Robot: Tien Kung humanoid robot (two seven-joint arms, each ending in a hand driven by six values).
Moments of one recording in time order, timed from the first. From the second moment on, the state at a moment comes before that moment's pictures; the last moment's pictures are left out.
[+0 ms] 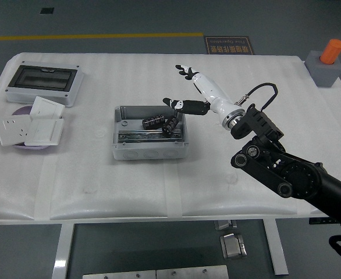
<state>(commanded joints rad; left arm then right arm) -0.10 0.23 -0.52 -0.18 0.68 -0.11 0.31 0.69 -0.22 0.66 1.16 -1.53 -0.32 -0.10</state>
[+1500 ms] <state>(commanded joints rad) -0.06 0.23 -0.58 -0.18 0.70 -0.10 0.31 0.41 -0.42 1.31 1.34 -0.73 -0.16 0.30</state>
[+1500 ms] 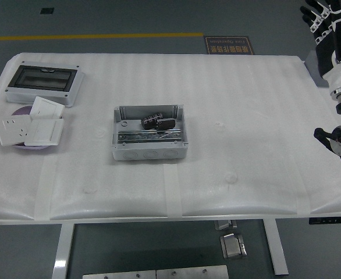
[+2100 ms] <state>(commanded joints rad) -0.06 0.22 -0.59 -0.18 0.70 -0.10 0.30 0.37 -0.42 1.33 1.34 -0.75 -0.17 0.28</state>
